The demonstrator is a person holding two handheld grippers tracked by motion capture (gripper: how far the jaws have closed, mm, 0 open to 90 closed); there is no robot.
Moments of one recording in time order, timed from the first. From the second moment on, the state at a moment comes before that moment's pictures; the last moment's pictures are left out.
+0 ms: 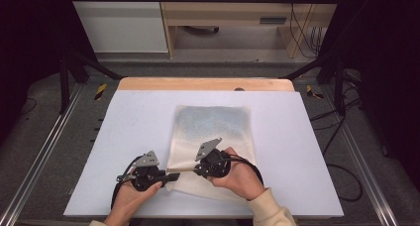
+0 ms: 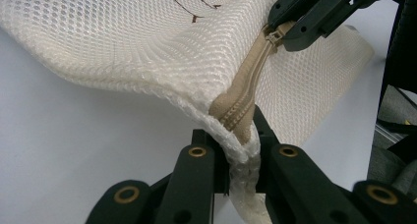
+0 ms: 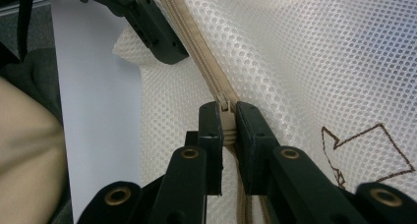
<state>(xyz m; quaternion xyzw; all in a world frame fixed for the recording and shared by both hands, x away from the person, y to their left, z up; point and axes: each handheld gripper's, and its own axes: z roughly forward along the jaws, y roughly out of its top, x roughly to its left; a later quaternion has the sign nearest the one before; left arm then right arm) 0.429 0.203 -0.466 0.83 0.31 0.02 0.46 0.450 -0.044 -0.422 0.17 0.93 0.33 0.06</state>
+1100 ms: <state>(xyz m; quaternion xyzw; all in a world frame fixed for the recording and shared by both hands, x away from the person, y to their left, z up) 0.427 0.203 -0.466 0.83 0.31 0.03 0.46 0.447 -0.052 -0.421 0.17 0.92 0.33 0.08</state>
